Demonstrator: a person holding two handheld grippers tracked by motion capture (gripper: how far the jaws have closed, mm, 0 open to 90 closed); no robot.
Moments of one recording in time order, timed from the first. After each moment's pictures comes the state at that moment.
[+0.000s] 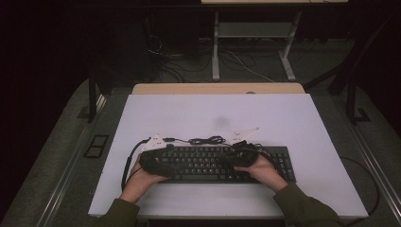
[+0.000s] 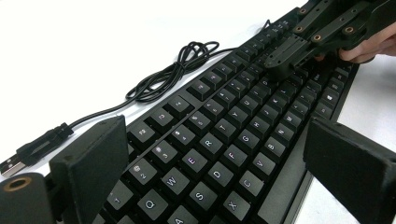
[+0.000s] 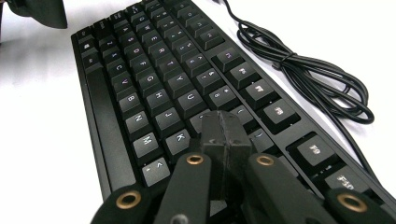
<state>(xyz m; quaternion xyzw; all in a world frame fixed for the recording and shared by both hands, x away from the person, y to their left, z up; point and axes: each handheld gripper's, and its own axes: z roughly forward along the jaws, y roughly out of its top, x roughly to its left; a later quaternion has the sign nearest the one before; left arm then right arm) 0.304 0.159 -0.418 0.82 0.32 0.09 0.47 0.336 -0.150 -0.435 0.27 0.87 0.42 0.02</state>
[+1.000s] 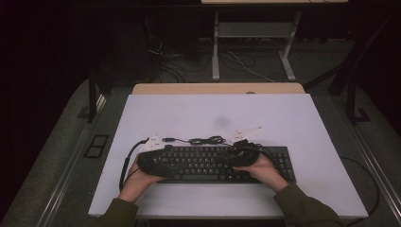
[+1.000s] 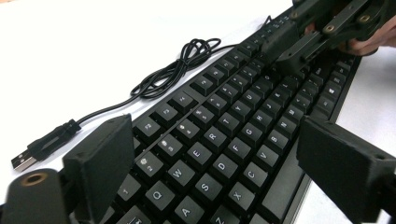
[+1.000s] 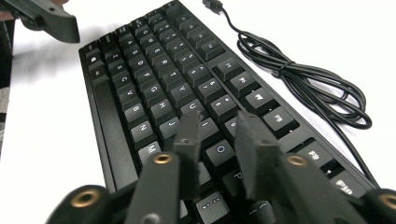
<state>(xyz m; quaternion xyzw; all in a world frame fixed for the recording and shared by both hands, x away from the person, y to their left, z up) 0.301 0.165 -0.418 0.82 0.31 0.10 0.47 0.337 -0.154 -0.432 0.28 0.85 0.44 0.01</state>
